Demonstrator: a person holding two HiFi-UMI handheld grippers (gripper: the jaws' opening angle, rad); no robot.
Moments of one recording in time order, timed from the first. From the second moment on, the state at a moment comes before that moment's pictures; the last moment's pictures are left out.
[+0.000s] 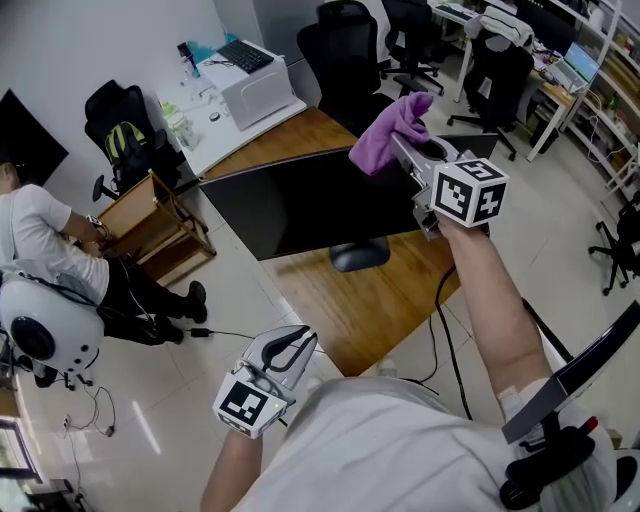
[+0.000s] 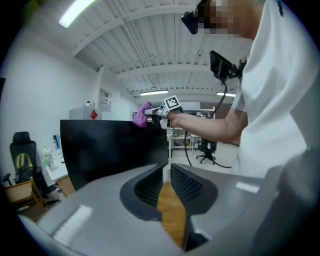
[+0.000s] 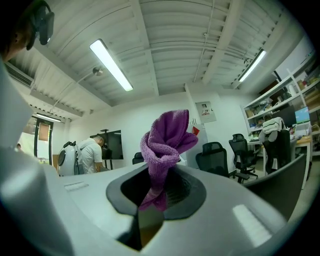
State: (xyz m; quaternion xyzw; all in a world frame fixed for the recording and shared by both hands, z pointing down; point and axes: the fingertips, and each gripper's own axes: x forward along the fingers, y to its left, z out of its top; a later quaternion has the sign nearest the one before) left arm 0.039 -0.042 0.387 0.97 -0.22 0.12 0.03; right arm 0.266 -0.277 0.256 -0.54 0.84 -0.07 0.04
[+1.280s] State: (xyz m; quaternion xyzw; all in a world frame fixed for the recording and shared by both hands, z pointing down) left arm 0.169 -0.044 0.393 0.98 -0.15 0.14 0.03; right arm 0.479 -0.233 0.269 -0.64 0.77 -0.07 0.05
